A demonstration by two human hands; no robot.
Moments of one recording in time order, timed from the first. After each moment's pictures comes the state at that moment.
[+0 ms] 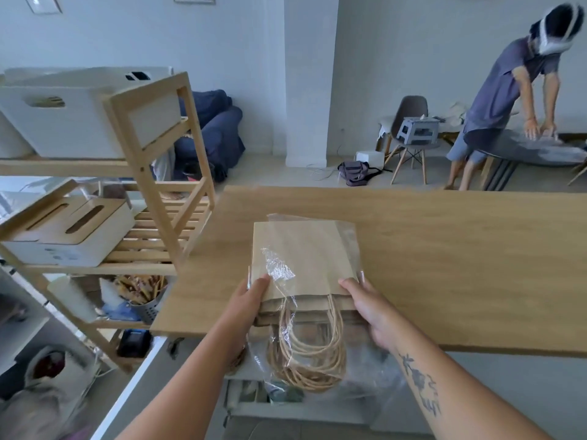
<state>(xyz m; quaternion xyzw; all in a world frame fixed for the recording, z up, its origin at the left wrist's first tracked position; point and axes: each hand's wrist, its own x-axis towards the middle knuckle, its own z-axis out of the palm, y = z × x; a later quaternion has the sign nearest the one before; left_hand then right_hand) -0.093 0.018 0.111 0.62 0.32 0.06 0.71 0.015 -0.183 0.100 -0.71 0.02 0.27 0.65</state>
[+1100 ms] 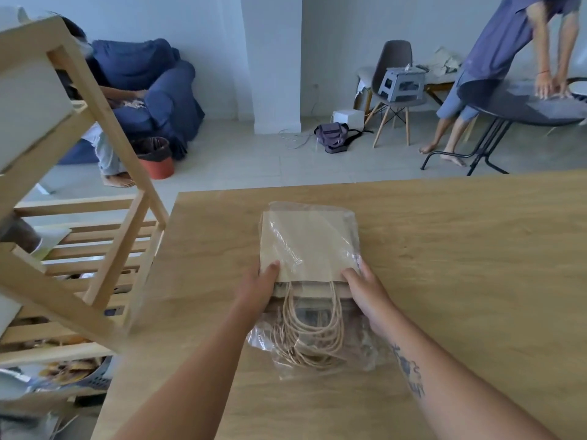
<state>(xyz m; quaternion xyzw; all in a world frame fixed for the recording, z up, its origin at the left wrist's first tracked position) 0.159 0.106 0.072 0.74 0.32 -0.01 0.60 0.219 -0.092 0.060 -0.77 0.07 0.23 0.59</state>
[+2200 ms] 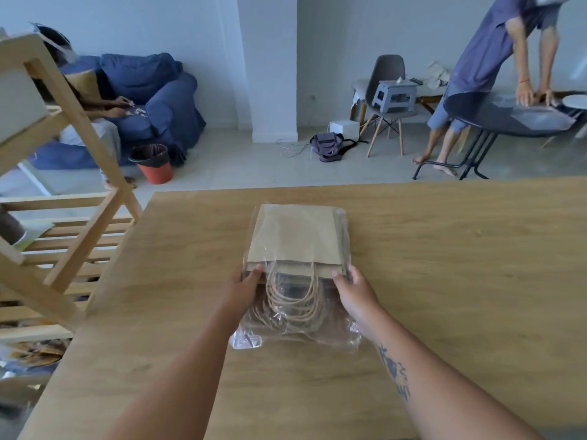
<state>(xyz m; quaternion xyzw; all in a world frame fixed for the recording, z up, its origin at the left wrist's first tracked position) 0.154 0.024 0.056 0.72 0.32 0.01 0.62 0.222 -0.194 0.059 -0.80 0.06 0.20 0.56</state>
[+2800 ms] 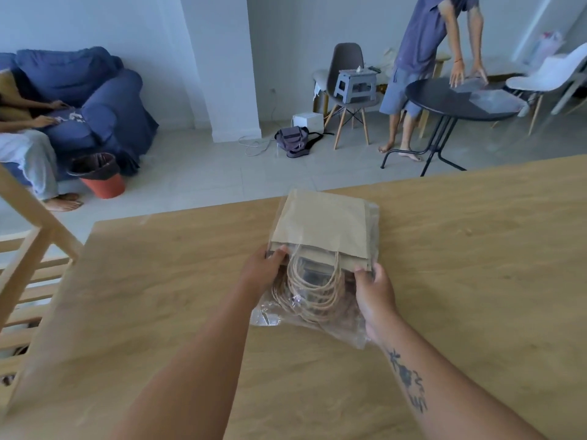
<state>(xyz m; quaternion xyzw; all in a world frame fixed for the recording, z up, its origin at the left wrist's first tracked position) 0.297 0.009 0.065 0.78 0.22 -0.06 0.59 0.295 -0.195 0.038 -0.76 0.21 0.04 0.61</state>
